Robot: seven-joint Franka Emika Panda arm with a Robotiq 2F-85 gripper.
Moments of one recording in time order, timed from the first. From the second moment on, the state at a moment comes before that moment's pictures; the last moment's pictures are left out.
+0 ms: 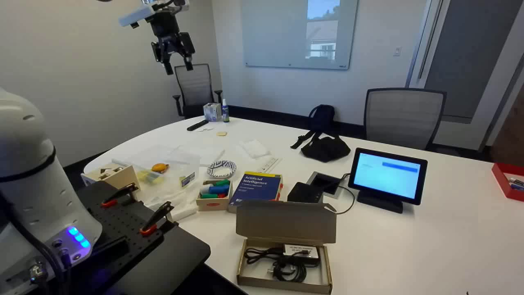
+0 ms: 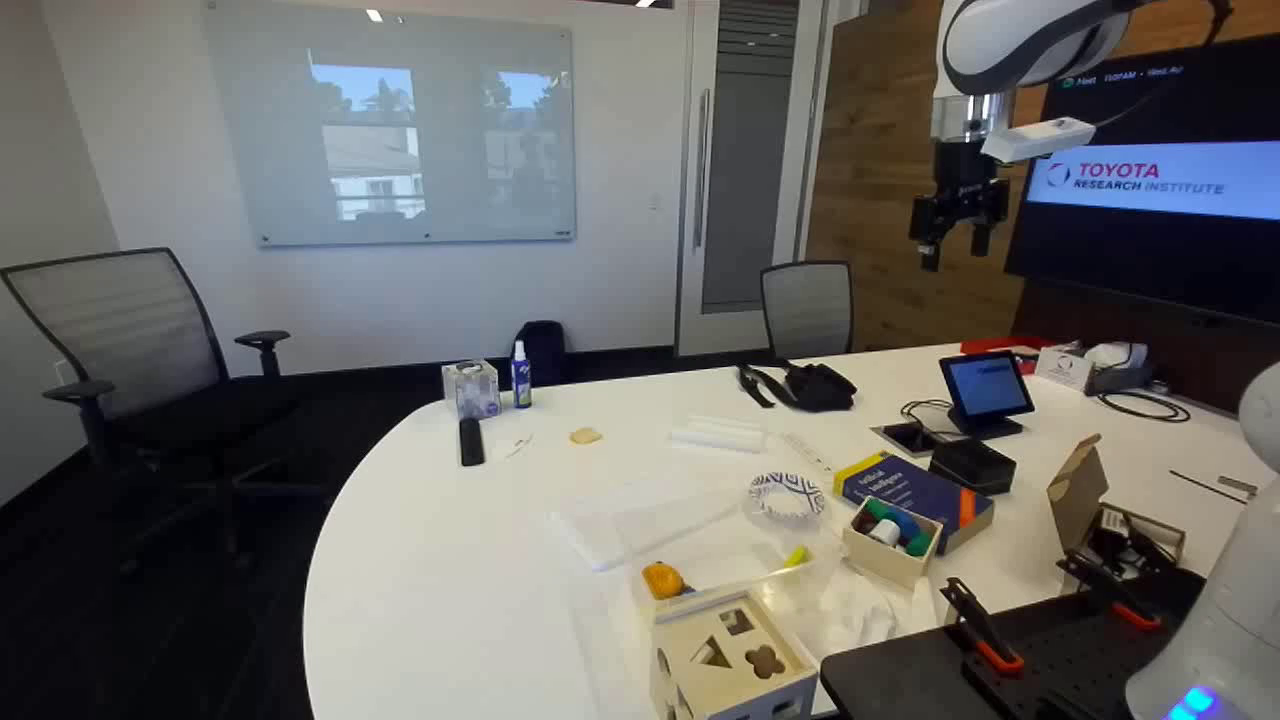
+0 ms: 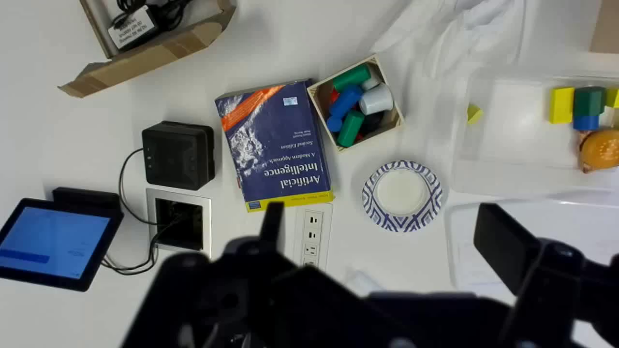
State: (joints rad) arm -0.01 -0.46 0.04 -2.33 -0.18 1.90 -0.01
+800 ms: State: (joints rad) arm 0.06 -0.41 0.07 -2.63 -0.10 2.20 0.03
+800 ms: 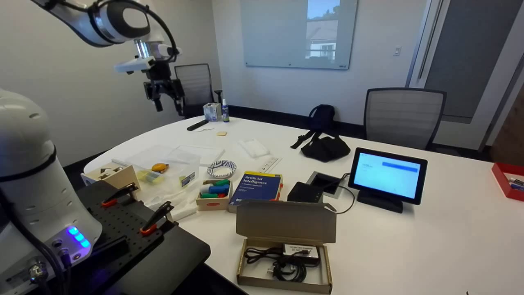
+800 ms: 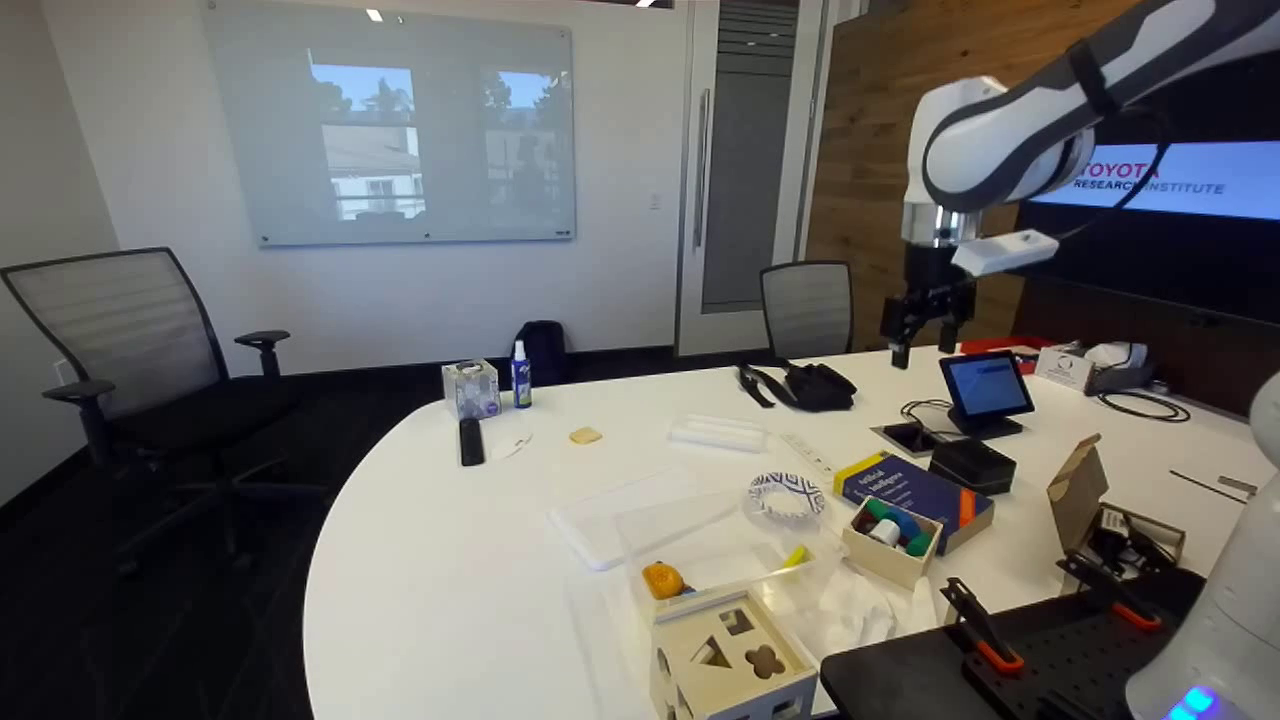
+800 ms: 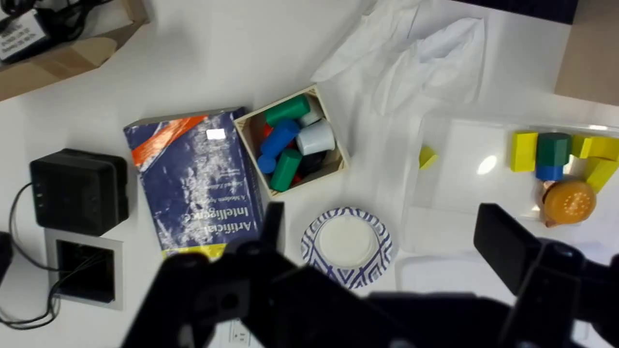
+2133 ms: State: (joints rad) arm 0.05 0.48 0.06 -2.67 -0.68 2.86 0.84
